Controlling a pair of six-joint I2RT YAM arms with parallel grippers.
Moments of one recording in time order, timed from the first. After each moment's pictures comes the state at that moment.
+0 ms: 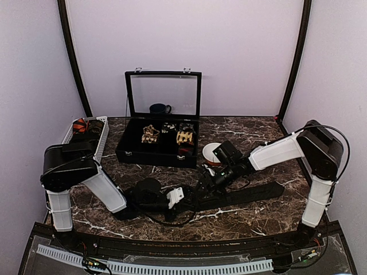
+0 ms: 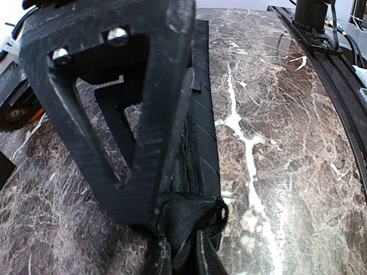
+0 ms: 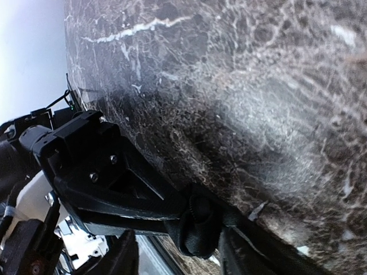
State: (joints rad) left arm -1.08 1.97 0.60 0.91 0.19 0.21; right arm 0.78 1.86 0.98 -0.17 -0.80 0.69
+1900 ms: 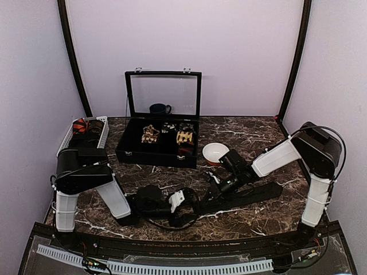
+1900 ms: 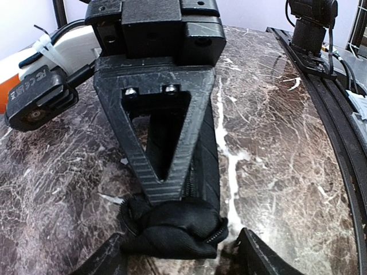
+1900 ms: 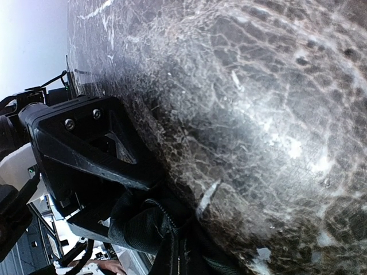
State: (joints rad) left arm -1.11 2.09 0.60 1.12 0.19 0.05; right arm 0.75 1.89 0.84 -0.05 -0.85 0.57
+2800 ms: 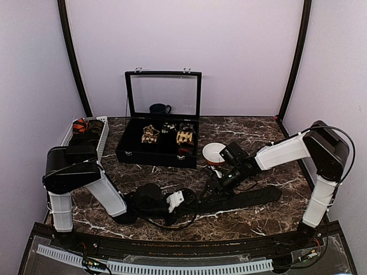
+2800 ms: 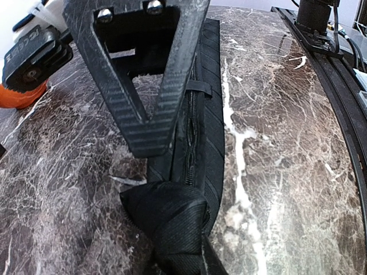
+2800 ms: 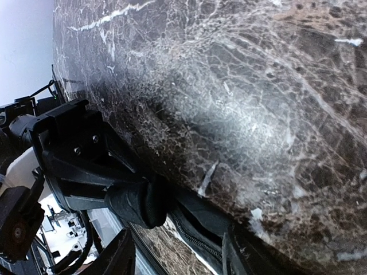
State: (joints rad) left arm -1.11 1.99 0.58 0.97 0.14 0.14; right arm 0.73 1.81 0.91 -0.24 -0.78 0.53
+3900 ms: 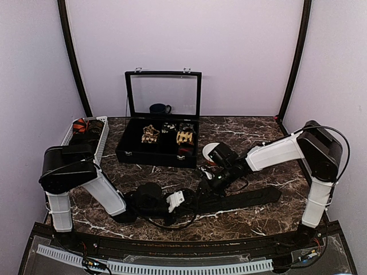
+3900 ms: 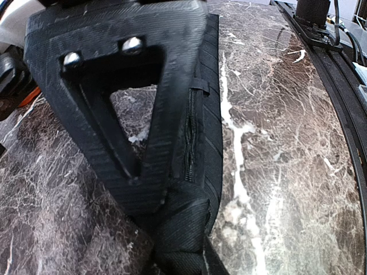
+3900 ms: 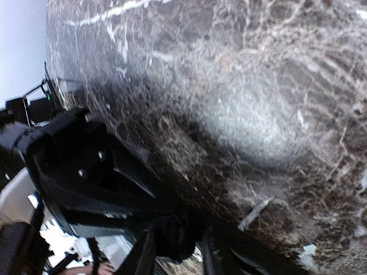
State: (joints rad) left arm -1.11 1.96 0.59 0.90 0.14 0.16; right arm 0.83 1.87 1.02 -0.27 -0.71 0.60
